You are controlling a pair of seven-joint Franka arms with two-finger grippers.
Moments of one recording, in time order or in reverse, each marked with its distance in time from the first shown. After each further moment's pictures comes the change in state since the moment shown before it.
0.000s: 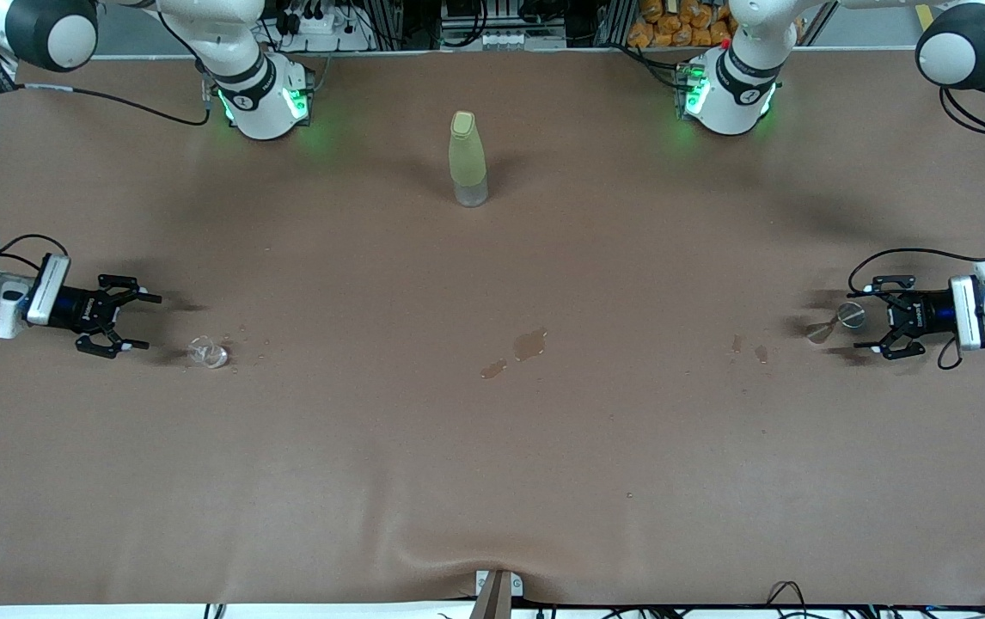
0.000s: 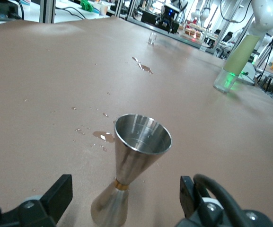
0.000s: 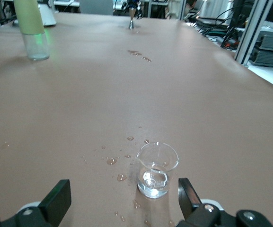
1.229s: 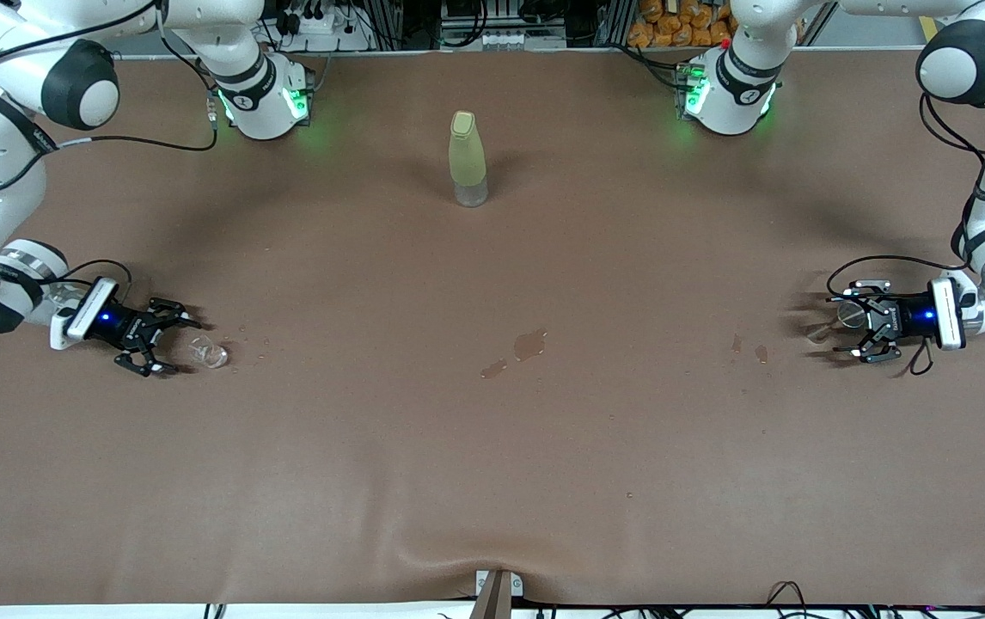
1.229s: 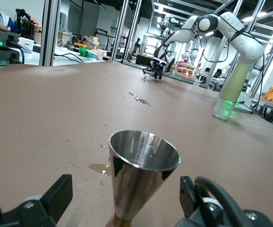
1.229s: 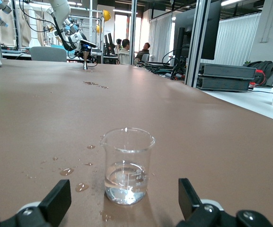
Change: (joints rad) left arm 0.059 0.081 -0.083 0.002 -0.088 -0.059 0.091; right arm -0.015 0.230 0.025 0.030 0.351 -0.096 -0.075
